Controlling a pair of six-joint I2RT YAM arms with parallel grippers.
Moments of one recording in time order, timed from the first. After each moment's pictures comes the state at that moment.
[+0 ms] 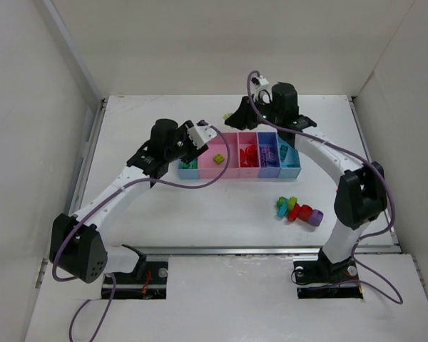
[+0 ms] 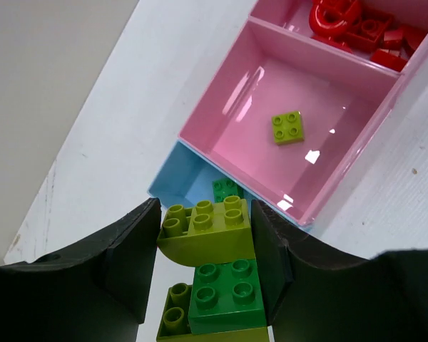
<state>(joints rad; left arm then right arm) -0.48 1.30 1.03 -0.17 0.19 0.62 0.40 1.76 1.48 -0.04 -0.61 0.34</state>
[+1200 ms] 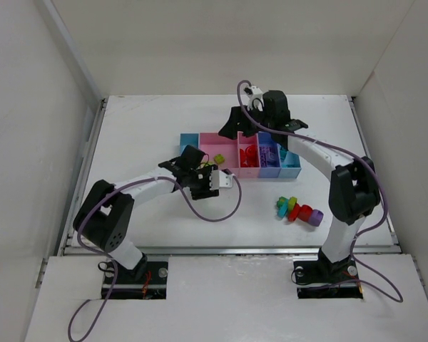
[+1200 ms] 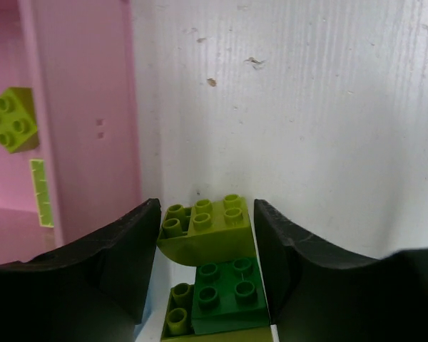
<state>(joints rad) -0.59 1.56 0.90 -0.32 0.39 0.91 0.43 1.83 1.47 -0.08 -0.52 0.32</state>
